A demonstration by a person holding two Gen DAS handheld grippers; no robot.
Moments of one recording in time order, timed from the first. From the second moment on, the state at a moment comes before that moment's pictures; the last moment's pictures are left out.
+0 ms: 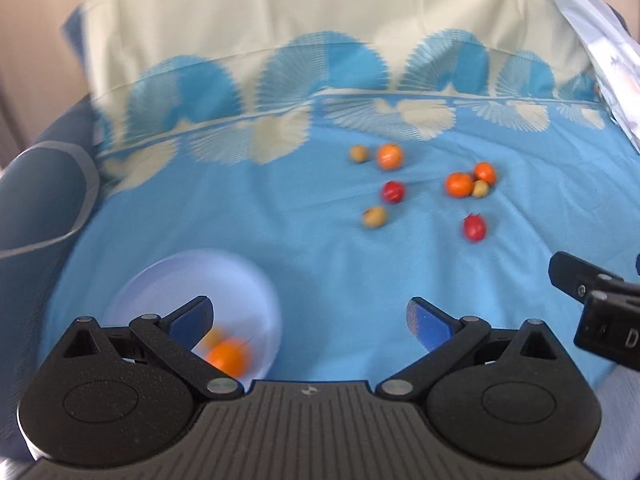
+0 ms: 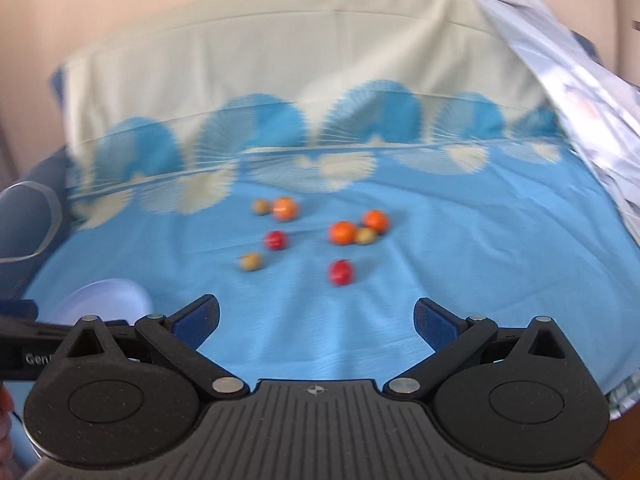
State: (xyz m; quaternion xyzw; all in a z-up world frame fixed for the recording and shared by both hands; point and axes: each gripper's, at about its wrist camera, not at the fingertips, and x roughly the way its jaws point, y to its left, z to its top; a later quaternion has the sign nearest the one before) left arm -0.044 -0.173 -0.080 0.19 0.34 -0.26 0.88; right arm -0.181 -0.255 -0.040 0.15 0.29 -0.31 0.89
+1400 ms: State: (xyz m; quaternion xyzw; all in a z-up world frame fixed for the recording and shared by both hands) left arm 0.026 -0.278 -0.211 0.12 0.31 -0.28 0.90; right arm -0.155 -0.376 -0.127 0.20 0.32 -0.41 0.83
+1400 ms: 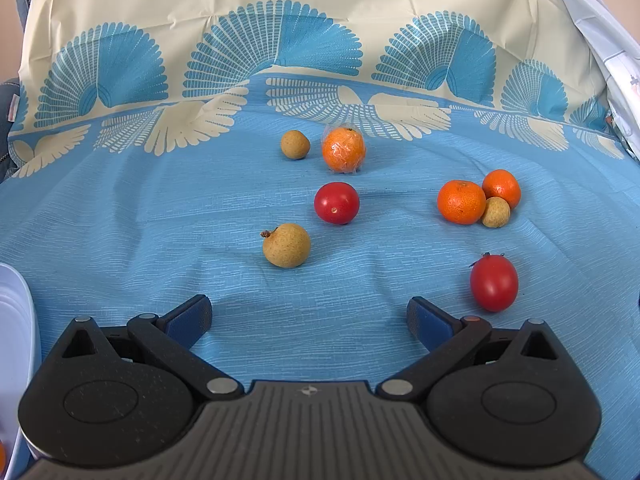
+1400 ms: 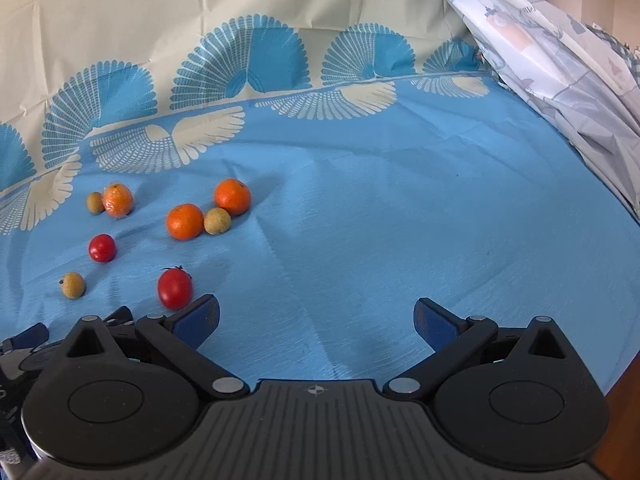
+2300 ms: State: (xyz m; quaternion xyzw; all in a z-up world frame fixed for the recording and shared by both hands) left arm 0.026 -0.279 -0.211 0.12 0.31 -0.28 0.90; right arm -0.168 -0.336 -0.067 0.21 0.28 -0.40 0.85
